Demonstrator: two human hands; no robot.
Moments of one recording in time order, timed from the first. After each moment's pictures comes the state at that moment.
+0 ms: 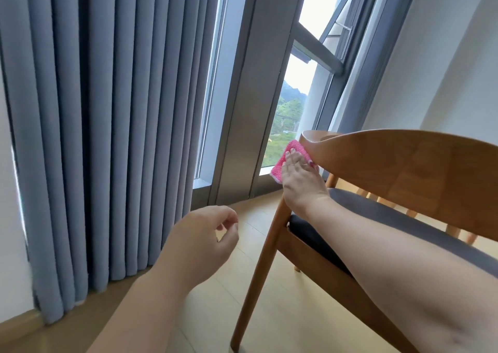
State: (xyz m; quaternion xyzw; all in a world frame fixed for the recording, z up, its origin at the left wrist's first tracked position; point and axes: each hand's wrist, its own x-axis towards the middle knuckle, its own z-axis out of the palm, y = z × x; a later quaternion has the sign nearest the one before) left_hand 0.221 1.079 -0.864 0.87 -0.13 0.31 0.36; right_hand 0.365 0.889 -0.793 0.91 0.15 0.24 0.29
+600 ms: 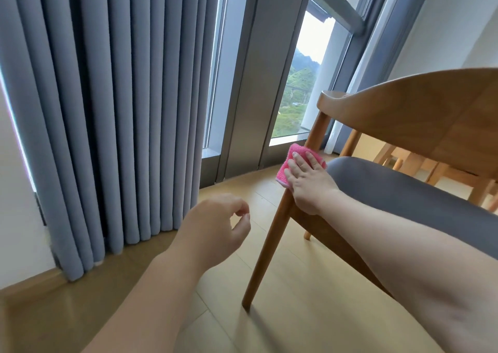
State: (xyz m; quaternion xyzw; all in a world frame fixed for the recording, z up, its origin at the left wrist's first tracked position) left_hand 0.237 1.076 -0.909 0.90 -0.12 0.27 0.33; right_hand 0.407 0.866 -0.877 0.90 0.23 0.16 0.34
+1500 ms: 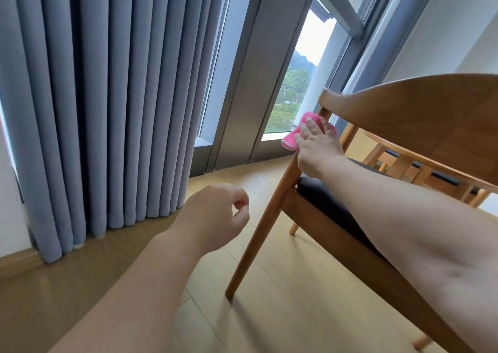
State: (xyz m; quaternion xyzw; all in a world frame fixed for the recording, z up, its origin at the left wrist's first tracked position) left_hand 0.250 1.076 -0.923 0.89 -0.13 0.25 0.36; right_hand 0.411 0.880 -0.817 0.91 0.14 0.19 0.33
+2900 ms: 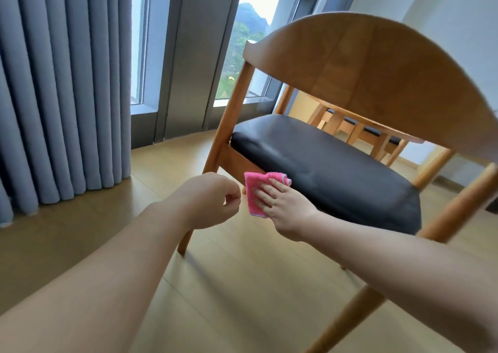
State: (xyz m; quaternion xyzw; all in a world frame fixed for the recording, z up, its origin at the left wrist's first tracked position) left_hand 0.234 0.975 -0.929 0.91 -0.28 0.12 0.27; right_hand 0.265 0.749 -0.934 0.81 0.31 0.04 0.50
